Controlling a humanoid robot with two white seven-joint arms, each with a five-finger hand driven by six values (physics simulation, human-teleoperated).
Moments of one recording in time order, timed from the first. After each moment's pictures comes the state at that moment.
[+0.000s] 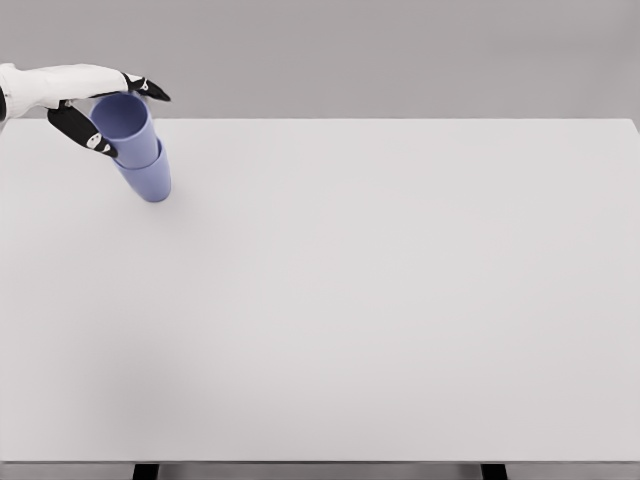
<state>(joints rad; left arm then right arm) -1.07 0.87 -0.94 -1.24 -0.04 -0.24 -0.61 0.00 0.00 -0.22 0.05 0.14 -0.08 0.05</state>
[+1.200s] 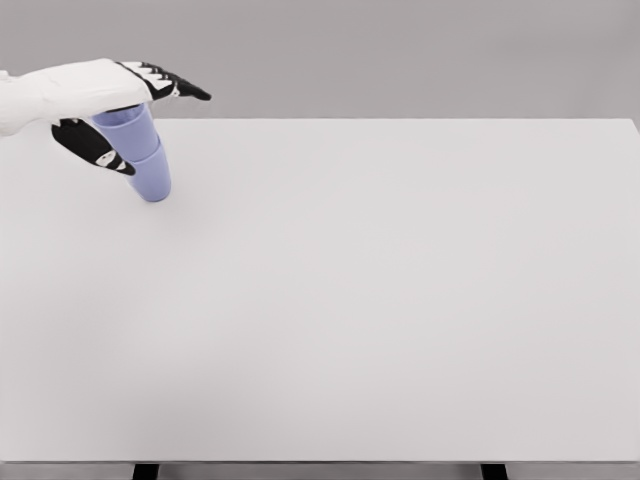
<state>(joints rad) -0.89 0.99 -0.69 -1.69 -0.02 -0.26 -0.61 0.00 0.00 -0.22 0.05 0.14 -0.09 0.05</state>
